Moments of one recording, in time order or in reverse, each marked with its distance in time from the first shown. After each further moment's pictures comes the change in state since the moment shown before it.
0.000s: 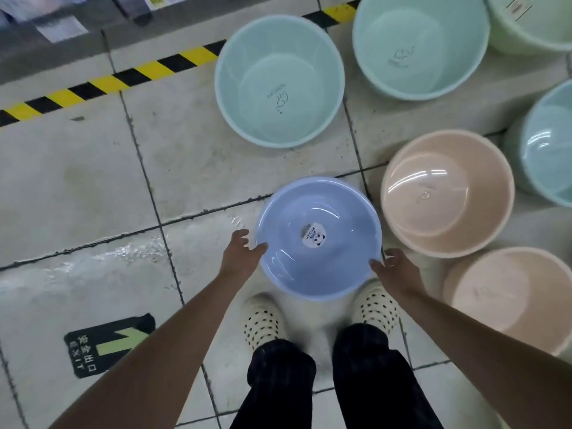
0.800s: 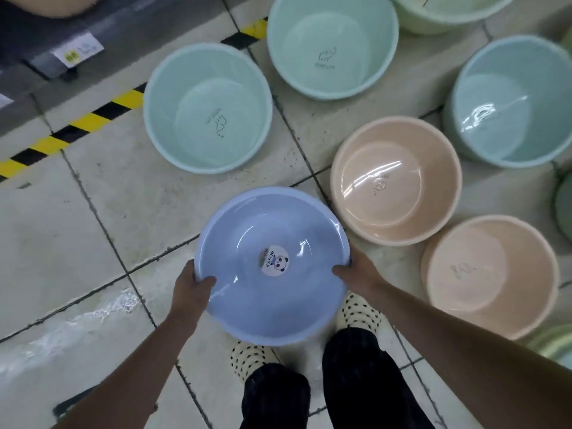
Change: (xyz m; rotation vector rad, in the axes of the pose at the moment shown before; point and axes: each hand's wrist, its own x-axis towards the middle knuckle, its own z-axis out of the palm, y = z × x) left_hand -0.011 0.005 0.000 0.007 0.075 0.173; right_hand 0.016 0.010 -0.009 0.337 -0.233 -0.051
